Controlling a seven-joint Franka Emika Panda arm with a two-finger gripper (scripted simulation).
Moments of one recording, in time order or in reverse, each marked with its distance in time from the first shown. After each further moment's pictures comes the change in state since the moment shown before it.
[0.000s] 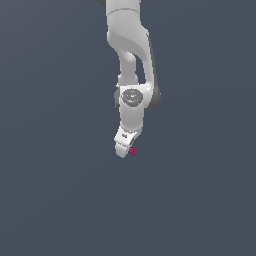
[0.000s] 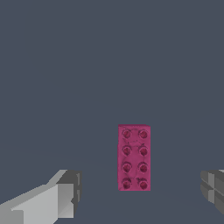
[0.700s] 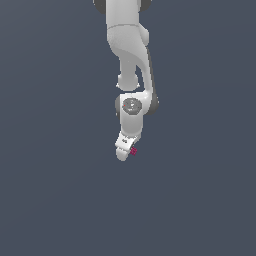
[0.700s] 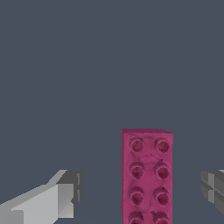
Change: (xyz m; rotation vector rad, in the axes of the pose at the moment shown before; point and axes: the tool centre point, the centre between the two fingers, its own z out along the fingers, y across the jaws) arm -0.001 -0.001 0.038 0.001 0.000 -0.004
